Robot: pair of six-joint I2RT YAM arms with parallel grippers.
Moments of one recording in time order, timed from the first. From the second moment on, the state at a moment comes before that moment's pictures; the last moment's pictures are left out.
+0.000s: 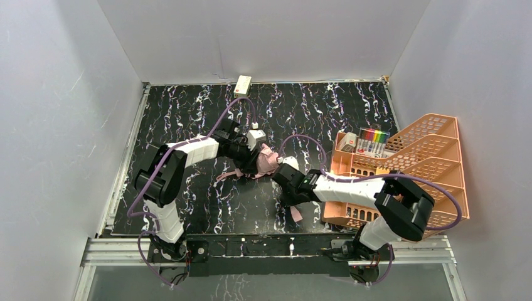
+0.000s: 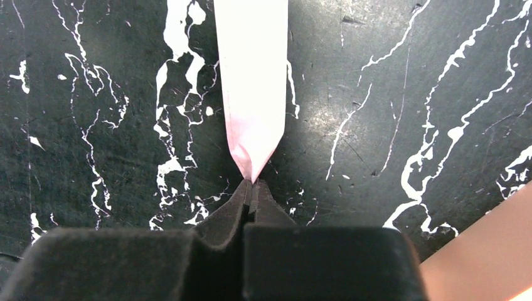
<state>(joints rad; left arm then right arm) -0.46 1.83 1.06 -0.30 0.63 0.39 1.04 1.51 0.77 -0.47 0.23 0.63</state>
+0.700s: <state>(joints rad) -0.42 1.87 1.11 -0.33 0.67 0.28 1.22 1.54 0.78 -0.29 0.17 0.63</state>
